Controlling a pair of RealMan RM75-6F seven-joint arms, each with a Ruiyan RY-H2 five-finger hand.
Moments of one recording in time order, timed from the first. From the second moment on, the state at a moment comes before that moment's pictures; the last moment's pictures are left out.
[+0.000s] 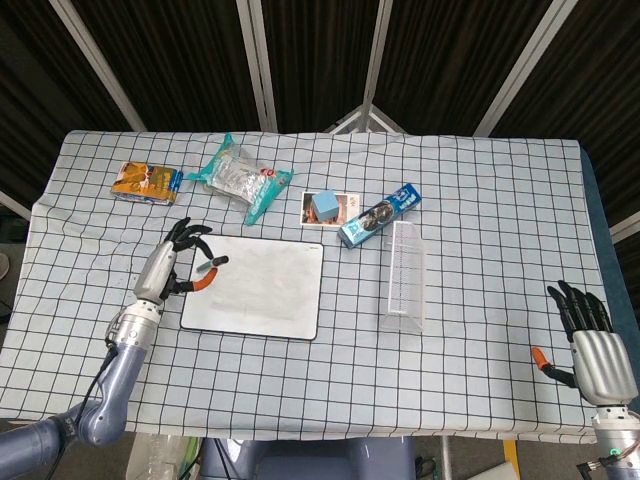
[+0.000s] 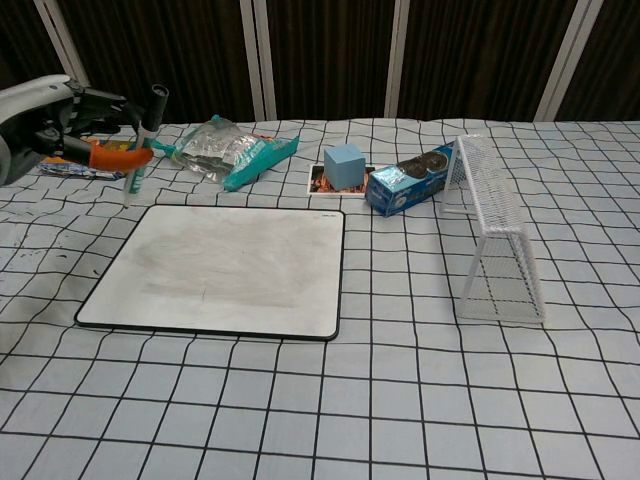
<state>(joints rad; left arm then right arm) -0.52 -1.55 -0.35 -1.53 1.18 1.05 -0.28 0.08 -1.11 0.06 -1.63 -1.51 1.47 0.10</state>
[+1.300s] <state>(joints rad) -0.76 -1.93 -0.39 -1.02 1.21 0.91 -0.58 0.09 -1.08 0.07 -1.65 -1.46 1.41 0.17</state>
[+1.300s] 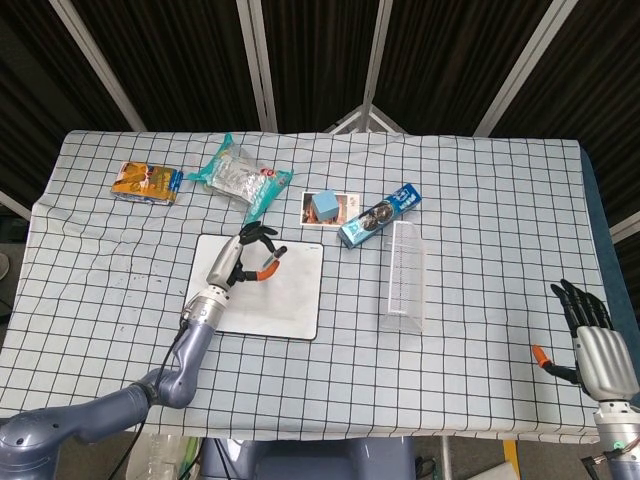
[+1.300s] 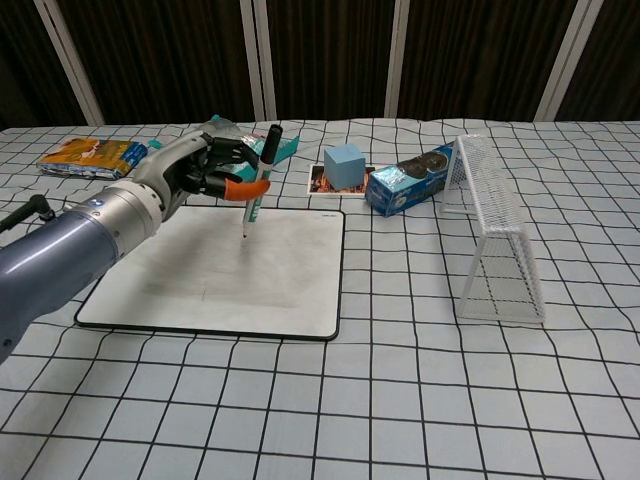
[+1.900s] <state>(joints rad) -0.77 -1.96 -0.36 -0.98 1.24 0.90 -0.63 0.10 -1.08 0.07 -1.65 -1.45 1.41 0.16</state>
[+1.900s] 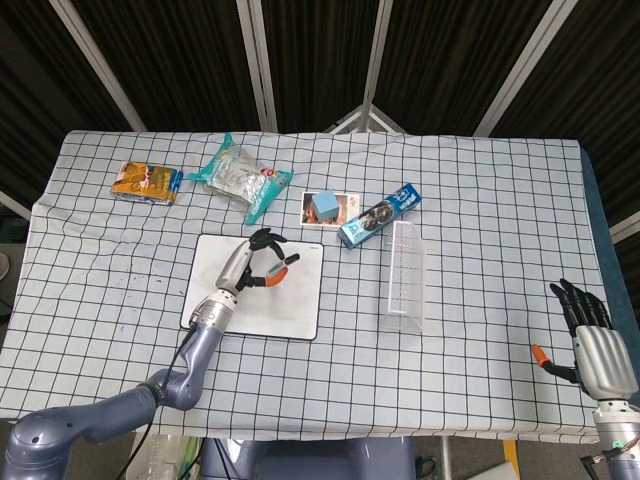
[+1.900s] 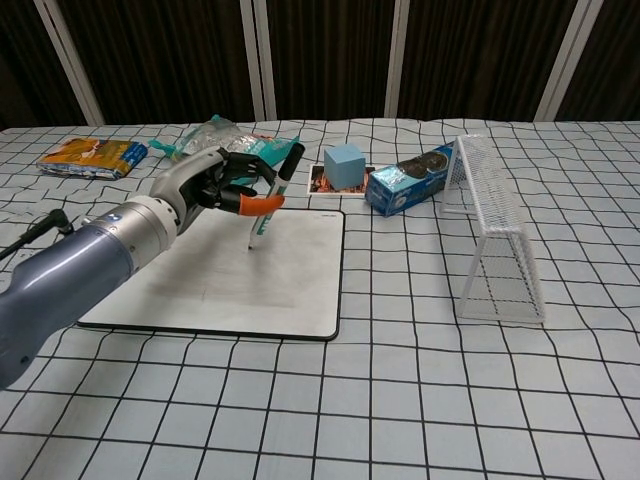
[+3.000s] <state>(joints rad) -0.74 -1.88 -0.35 -1.10 1.27 0.95 -0.63 0.09 -1.09 0.07 -1.65 -1.46 1.41 0.16</state>
